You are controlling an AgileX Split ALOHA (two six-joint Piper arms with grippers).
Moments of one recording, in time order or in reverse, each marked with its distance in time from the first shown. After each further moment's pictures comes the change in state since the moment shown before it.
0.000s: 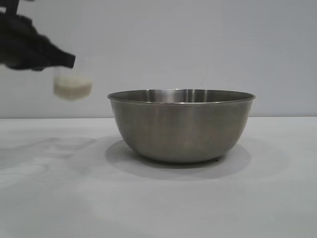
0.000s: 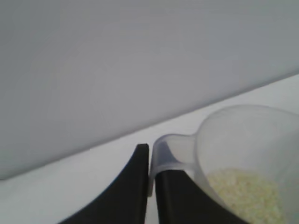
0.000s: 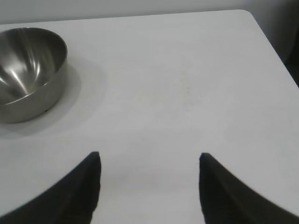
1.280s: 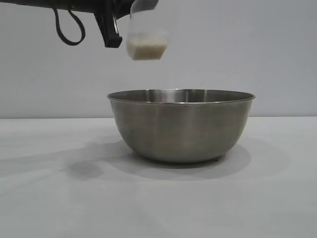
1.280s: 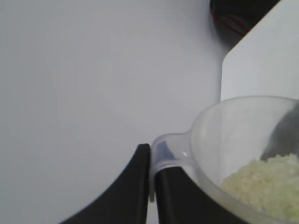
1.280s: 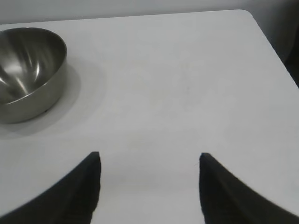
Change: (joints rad) left arm -0.086 0.000 -0.207 0.703 0.101 0.576; right arm 0.000 0.000 0.000 0.000 0.000 0.000
